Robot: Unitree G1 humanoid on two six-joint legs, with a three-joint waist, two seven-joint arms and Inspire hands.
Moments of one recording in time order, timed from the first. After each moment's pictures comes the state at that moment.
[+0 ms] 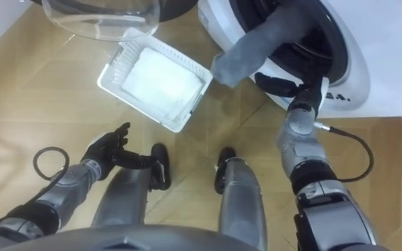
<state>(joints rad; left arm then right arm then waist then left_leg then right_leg) -0.09 0.24 -0.32 0.95 -0.28 -0.07 -0.09 -0.30 -0.27 0.15 0.84 0.54 -0.13 -0.40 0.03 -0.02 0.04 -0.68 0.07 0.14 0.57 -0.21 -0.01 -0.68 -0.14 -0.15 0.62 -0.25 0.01</state>
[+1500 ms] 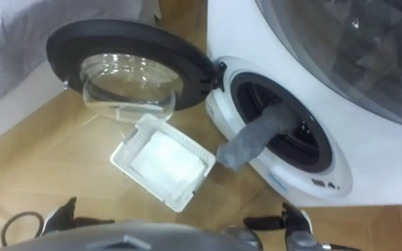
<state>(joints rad) 0.18 0.21 0.00 1.11 -0.03 -0.06 0.11 0.07 -0.22 0.09 1.25 0.19 -0.03 -0.05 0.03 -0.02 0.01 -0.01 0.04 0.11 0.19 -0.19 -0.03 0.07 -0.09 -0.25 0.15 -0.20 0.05</state>
